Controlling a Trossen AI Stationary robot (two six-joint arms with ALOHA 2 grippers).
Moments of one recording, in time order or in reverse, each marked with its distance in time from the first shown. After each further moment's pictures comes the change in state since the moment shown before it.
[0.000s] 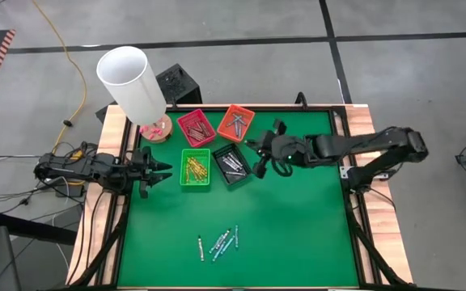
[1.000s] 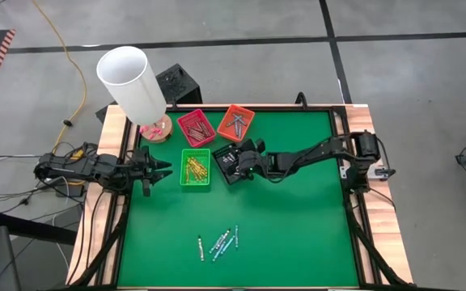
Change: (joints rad) left arm 0.000 0.000 0.000 -0.076 -0.080 -0.035; right arm -0.125 0.457 -0.223 0.628 0.100 0.401
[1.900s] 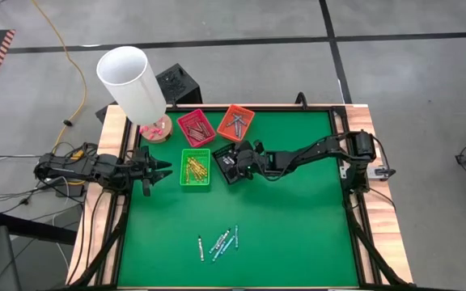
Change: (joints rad) left arm 0.000 0.000 0.000 0.000 0.000 -0.002; right arm -0.032 0.033 0.000 -0.037 -0.132 -0.023
